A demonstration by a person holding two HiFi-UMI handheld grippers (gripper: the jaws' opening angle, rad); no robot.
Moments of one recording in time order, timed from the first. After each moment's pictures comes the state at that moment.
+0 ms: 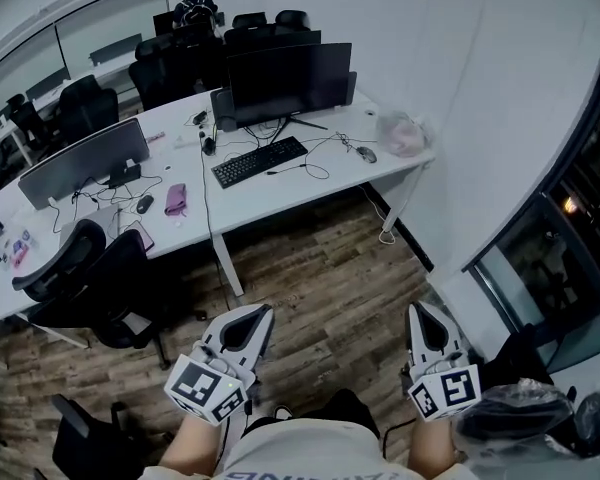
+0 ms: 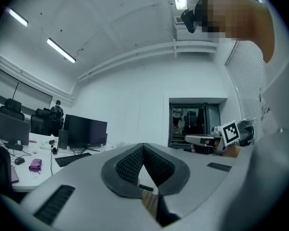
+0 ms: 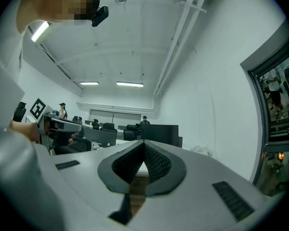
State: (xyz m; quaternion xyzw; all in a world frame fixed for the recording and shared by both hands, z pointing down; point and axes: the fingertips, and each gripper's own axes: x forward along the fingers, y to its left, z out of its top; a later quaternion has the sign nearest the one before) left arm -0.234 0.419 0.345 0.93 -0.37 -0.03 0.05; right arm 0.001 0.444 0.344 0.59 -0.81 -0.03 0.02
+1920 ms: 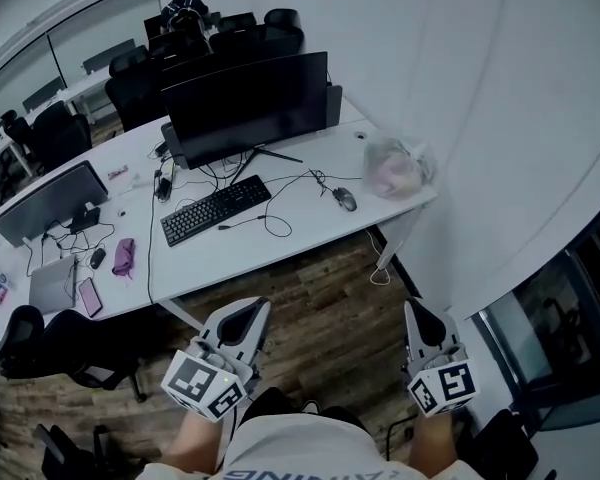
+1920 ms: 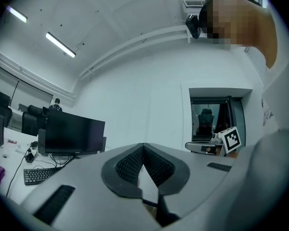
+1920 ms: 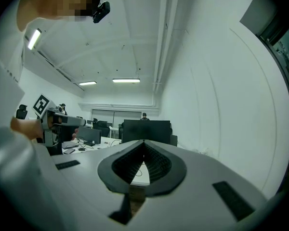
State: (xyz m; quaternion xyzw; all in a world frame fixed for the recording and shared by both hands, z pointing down) left arm -0.031 0.127 0.341 0.91 -0.41 -0.04 0.05; right arm 0.200 0.137 0.365 0.55 -0.84 -0.01 0.03
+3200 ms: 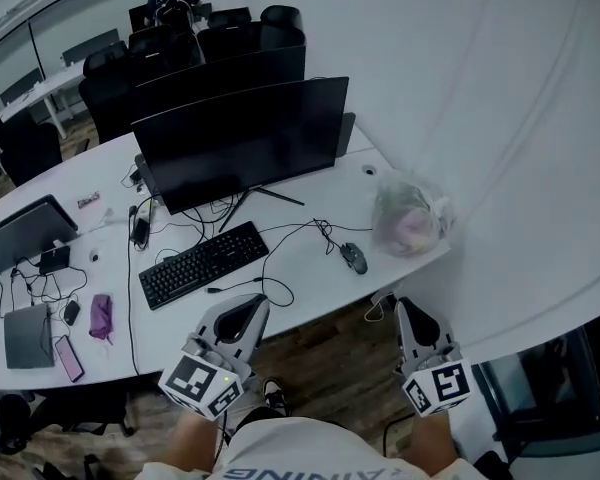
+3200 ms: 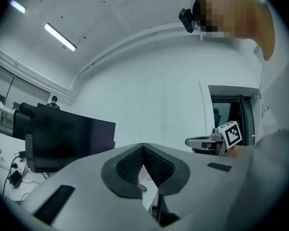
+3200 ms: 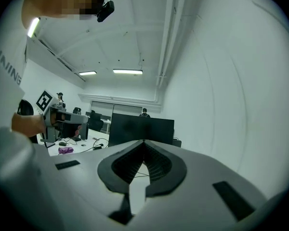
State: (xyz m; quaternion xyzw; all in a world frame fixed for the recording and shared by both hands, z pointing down) left arm -0.072 -0.122 0.345 0.91 -0.40 -0.04 0.05; right arm 0.150 -0.108 0.357 0.54 -0.84 -0.03 0.07
